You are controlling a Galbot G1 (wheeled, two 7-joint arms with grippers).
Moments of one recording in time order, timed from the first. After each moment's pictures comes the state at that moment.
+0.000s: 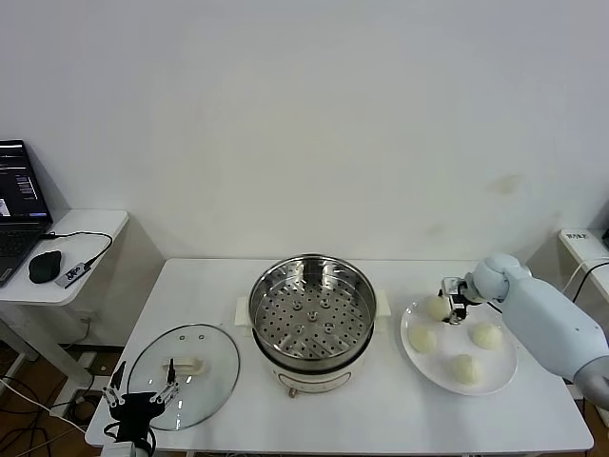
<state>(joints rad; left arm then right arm) 1.74 -1.32 -0.62 -2.08 -0.07 0.05 -0.26 -0.20 0.84 -0.45 0.96 -0.41 -0.08 -0.94</state>
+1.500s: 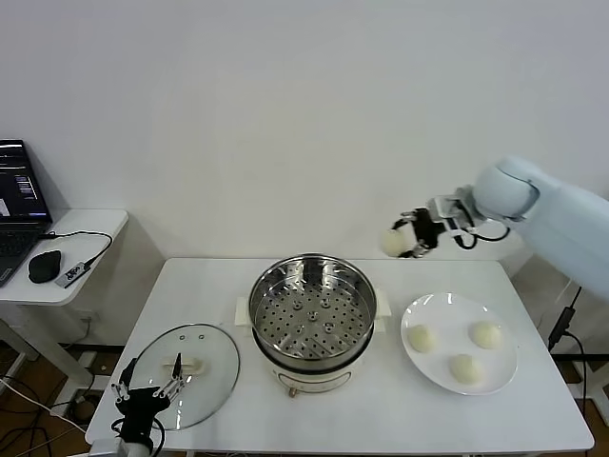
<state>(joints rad) 1.72 -1.29 -0.62 -2.06 -0.28 0.00 -0.19 0.45 0.72 -1.00 1.42 0.19 -0.08 -0.96</state>
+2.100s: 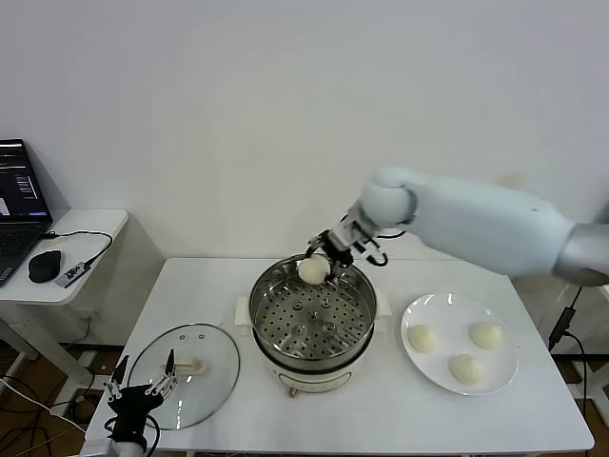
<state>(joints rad) 1.73 -1.30 -0.65 -2.08 -0.31 -0.02 -0.19 0.55 1.08 -1.28 1.35 0.12 0.10 -0.91</state>
